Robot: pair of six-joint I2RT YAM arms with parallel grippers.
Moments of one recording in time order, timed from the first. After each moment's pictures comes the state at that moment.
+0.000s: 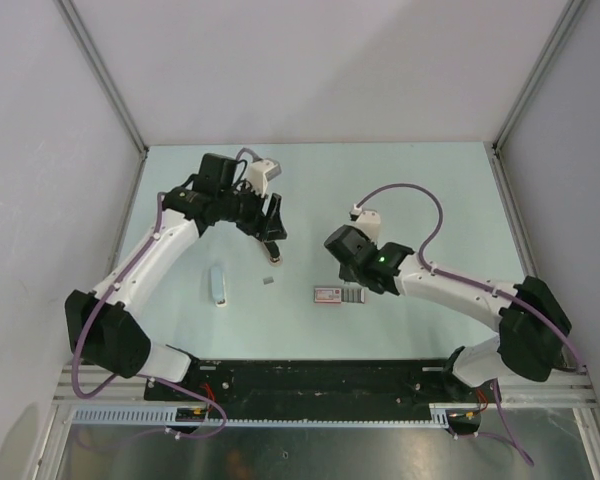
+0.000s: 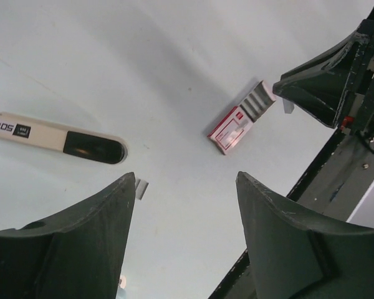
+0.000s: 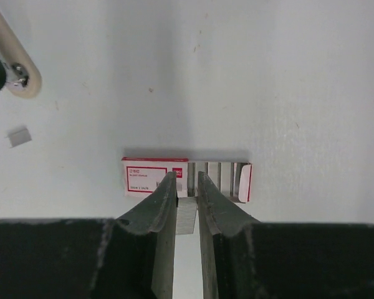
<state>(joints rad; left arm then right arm) -0.38 1.42 1.33 -0.72 0.53 0.07 0.90 1.43 1.04 -0.56 0.47 0.82</state>
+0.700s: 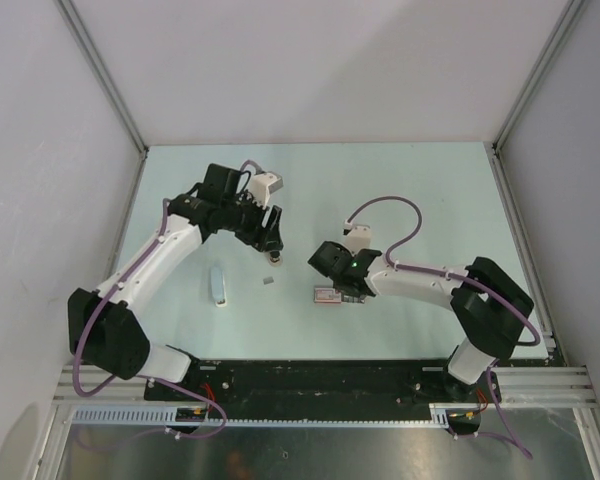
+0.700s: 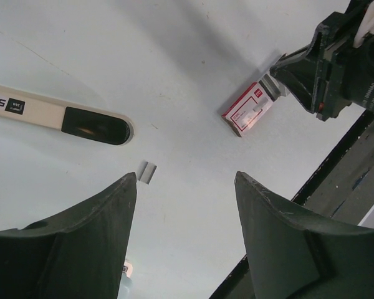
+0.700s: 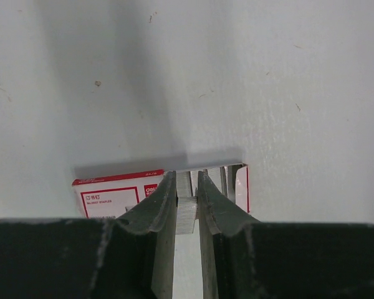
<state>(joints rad) -0.39 1.42 1.24 -0.72 0.47 0.12 0.95 1.64 1.04 -0.59 0.58 0.99</state>
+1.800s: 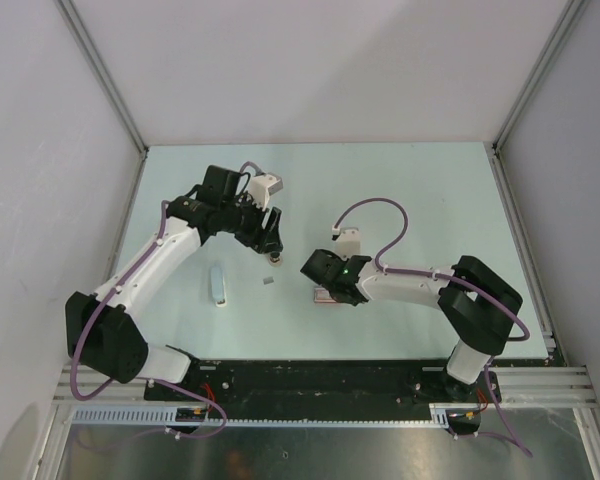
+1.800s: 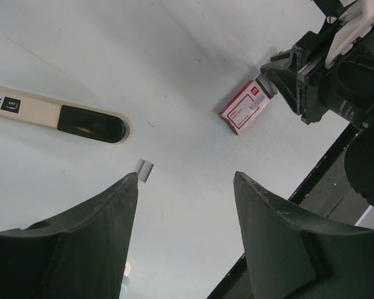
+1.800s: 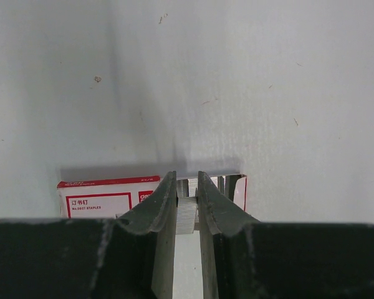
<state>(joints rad) -0.40 1.39 1.22 -0.72 0.47 0.12 1.00 1.70 1.04 -0.55 0.67 0.90</state>
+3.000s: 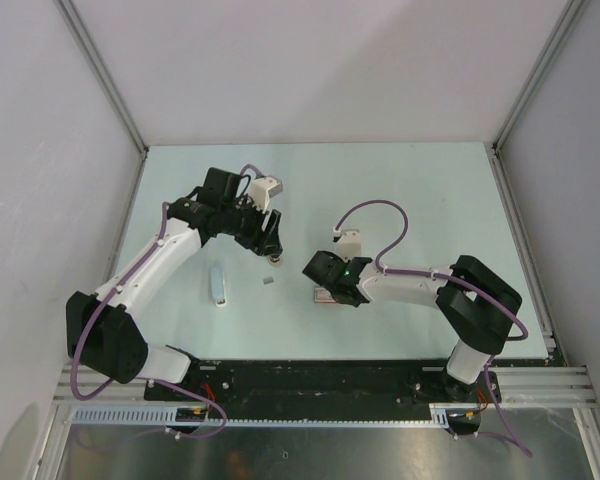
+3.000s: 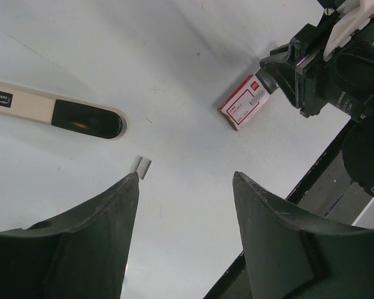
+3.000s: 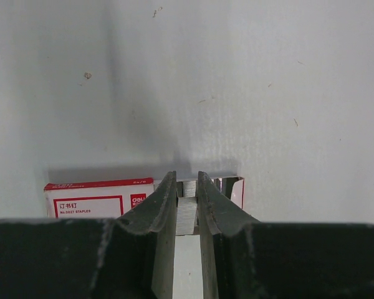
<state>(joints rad) -0.40 1.39 1.21 -0.72 0.48 0.12 1.00 1.71 1.01 -0.52 0.67 0.88</state>
